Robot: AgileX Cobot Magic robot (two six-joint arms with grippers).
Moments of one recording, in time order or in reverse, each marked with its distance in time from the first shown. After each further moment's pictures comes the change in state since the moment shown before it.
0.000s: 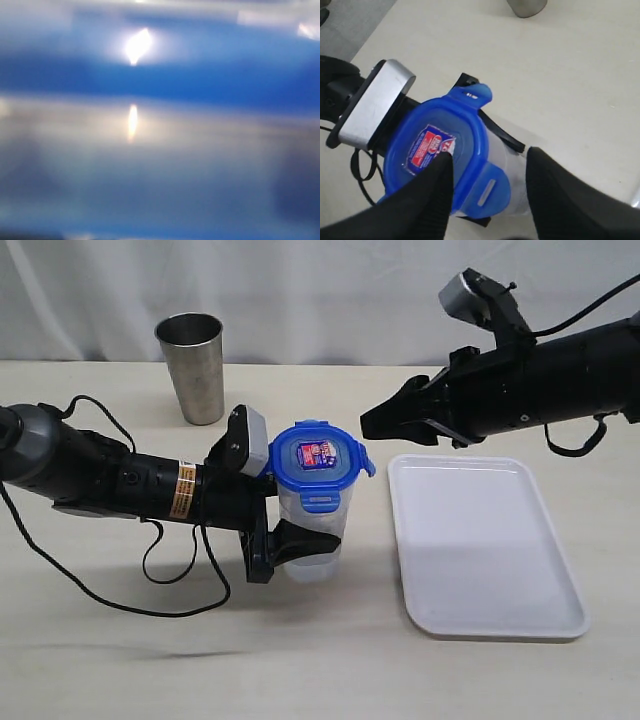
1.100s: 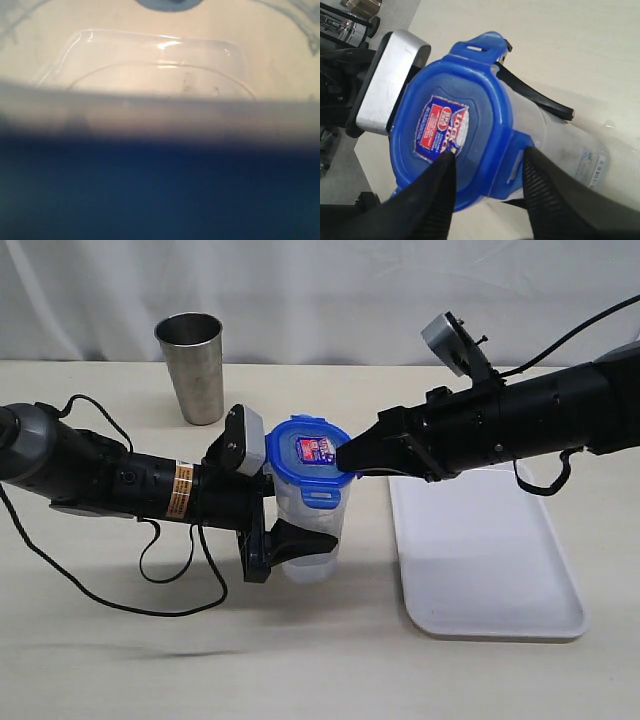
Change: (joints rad) left arm 0.004 0.000 0.000 0.013 -0.006 -0.011; right arm 0.011 0.101 0.042 0.157 0.123 0.010
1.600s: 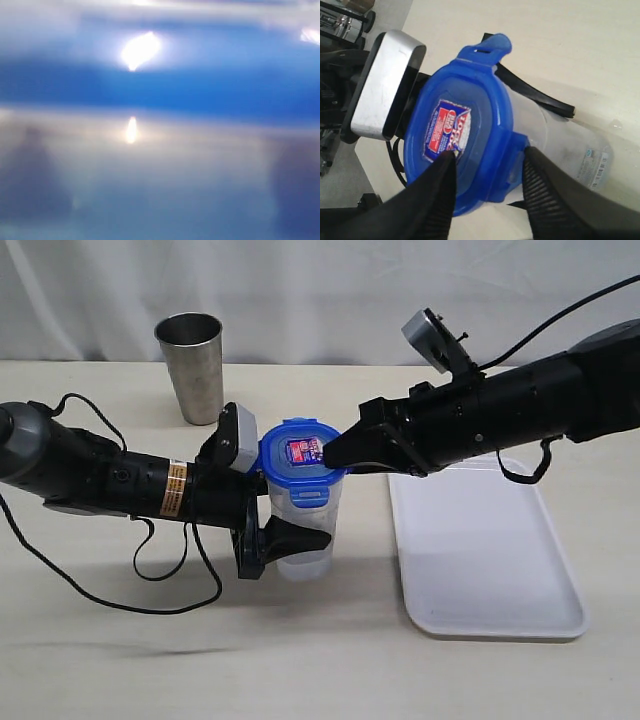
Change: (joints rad) left arm 0.014 0.000 0.000 0.010 -0.006 -0.015; right arm 0.046 0.053 -0.067 -0.071 -0.008 0.115
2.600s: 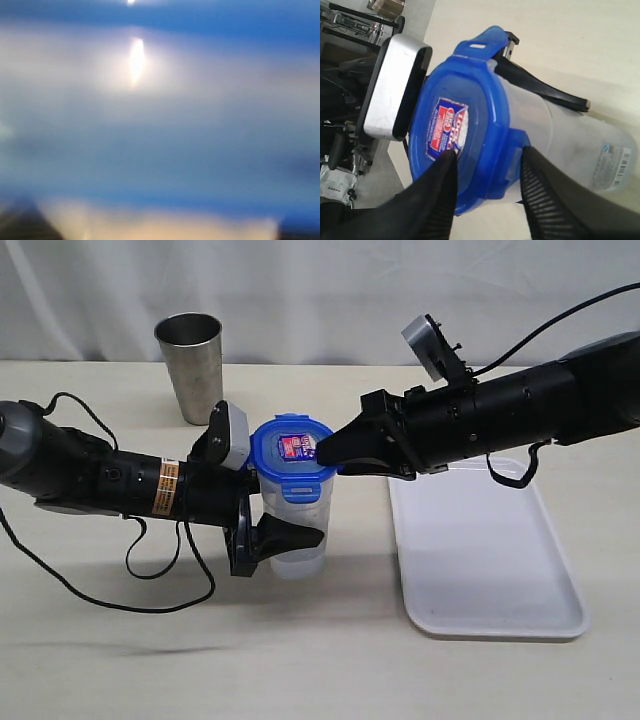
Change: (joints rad) left arm 0.019 -0.002 0.008 0.005 -0.005 -0.005; right arm -0.013 0.090 -0.014 0.085 0.096 -0.027
